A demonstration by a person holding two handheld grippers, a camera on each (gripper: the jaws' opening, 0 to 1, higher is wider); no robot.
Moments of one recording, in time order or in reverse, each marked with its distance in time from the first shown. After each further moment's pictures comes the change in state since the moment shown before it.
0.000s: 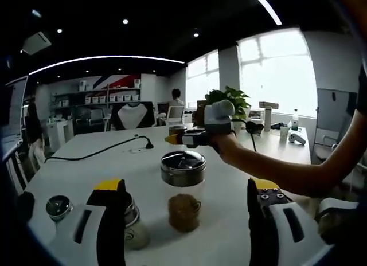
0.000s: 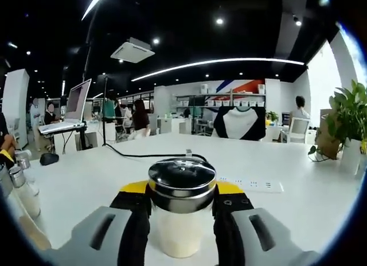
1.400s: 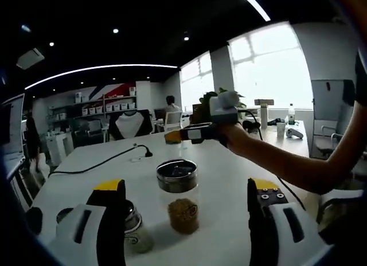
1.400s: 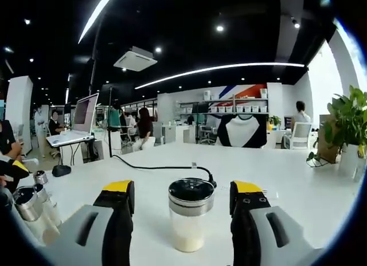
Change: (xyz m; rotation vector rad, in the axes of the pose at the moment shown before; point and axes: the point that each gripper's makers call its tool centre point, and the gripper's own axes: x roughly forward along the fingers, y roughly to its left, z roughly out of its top) left arm -0.007 -0.005 0.013 0.088 -0.022 -0.008; right arm -0.027 0.004 0.035 0.027 -0.037 0.033
